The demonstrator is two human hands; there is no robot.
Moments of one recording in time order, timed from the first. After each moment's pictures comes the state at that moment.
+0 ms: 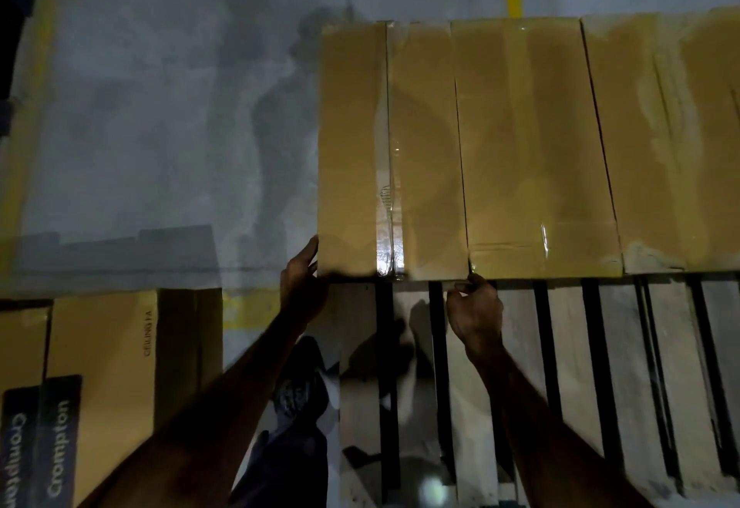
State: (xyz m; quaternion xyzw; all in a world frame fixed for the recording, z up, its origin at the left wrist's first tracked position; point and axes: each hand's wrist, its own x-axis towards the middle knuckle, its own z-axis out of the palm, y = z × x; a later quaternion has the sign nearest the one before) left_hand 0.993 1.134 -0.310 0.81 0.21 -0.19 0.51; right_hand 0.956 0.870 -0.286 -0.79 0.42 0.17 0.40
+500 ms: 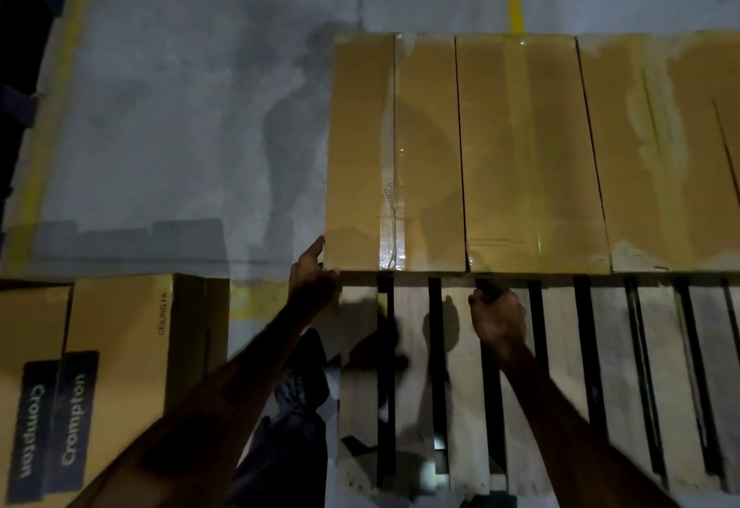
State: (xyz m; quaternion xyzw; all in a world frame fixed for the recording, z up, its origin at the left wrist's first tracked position) left_hand 0.982 1.130 -0.284 0.81 0.25 -0.23 0.47; right_hand 0.926 0.833 -0.267 -0.83 0.37 0.19 0.37
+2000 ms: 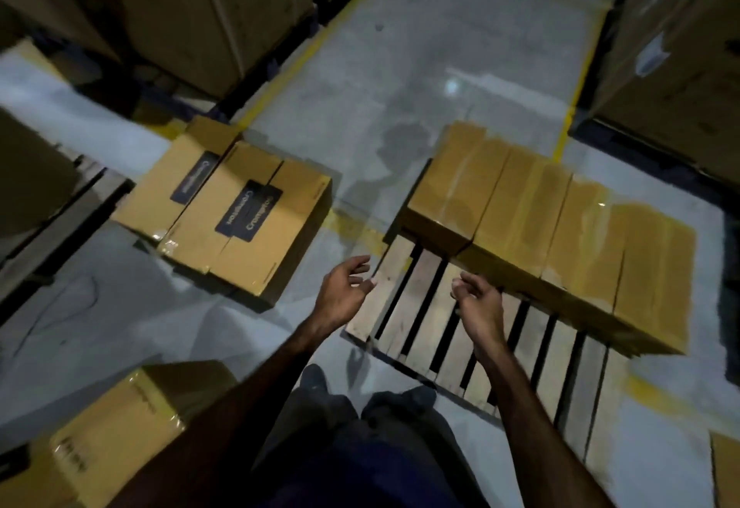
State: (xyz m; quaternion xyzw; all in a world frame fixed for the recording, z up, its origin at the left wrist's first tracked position) left_hand 0.510 1.133 0.122 0.75 0.27 -0.05 0.60; right_hand 0.597 0.889 0.148 -0.84 0.14 0.20 0.49
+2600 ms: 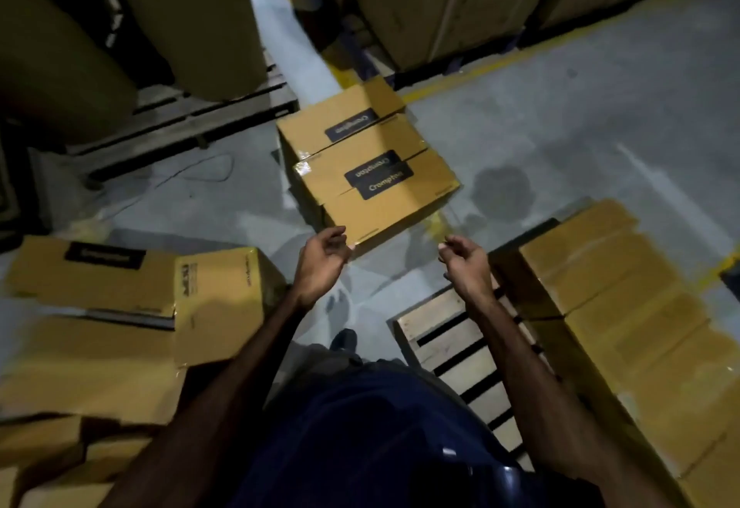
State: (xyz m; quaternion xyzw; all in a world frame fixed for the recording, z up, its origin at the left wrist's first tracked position) left_hand 0.311 1.241 0.146 0.59 0.53 0.17 0.59; right_hand 0.535 1.107 0.165 -0.83 -0.12 0.35 0.42
